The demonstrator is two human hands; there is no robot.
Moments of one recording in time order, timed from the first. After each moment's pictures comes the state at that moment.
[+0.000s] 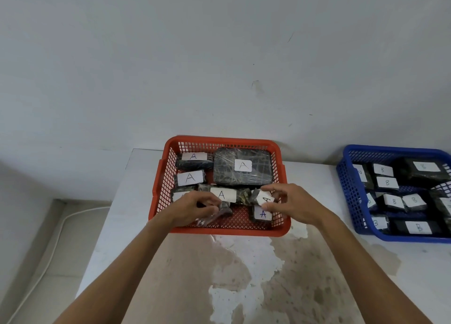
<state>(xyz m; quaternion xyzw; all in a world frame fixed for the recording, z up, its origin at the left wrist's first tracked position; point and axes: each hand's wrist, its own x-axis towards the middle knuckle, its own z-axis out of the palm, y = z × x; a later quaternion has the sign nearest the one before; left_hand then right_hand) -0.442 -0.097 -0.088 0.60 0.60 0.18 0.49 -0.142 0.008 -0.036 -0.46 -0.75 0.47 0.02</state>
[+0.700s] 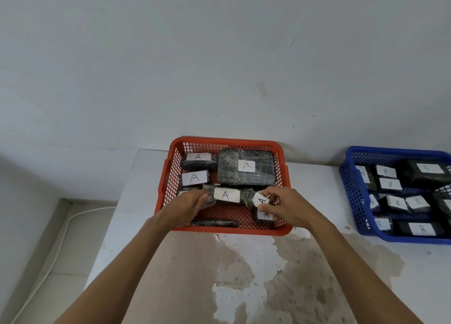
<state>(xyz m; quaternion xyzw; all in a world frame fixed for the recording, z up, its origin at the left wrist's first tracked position) -0.455 -0.108 -0.094 0.63 0.67 0.15 0.36 -0.158 -0.005 -0.045 -0.47 -0.78 0.42 0.01</state>
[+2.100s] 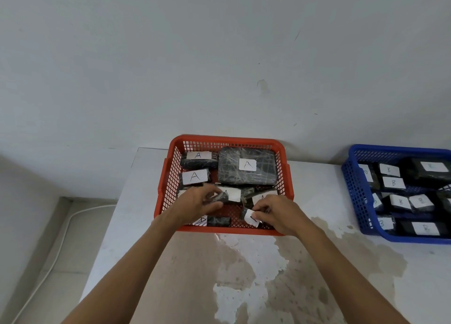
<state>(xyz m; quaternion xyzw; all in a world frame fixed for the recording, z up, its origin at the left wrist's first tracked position) -0.440 -0.095 -0.089 0.64 0.65 0.18 0.36 -0.177 -0.022 -0.054 -0.43 -0.84 0.32 -0.05</state>
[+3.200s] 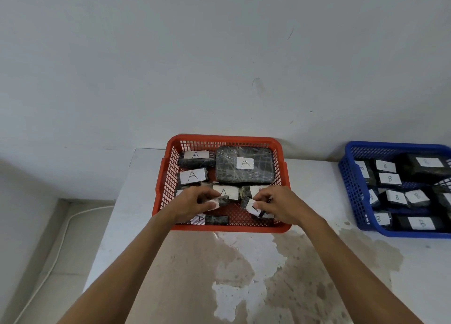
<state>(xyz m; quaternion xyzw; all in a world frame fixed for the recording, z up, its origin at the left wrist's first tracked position) -0.446 -0.096 -0.092 0.61 0.63 0.19 0.44 -0.170 -0.005 -0.052 -0.45 -0.80 0.40 0.00</state>
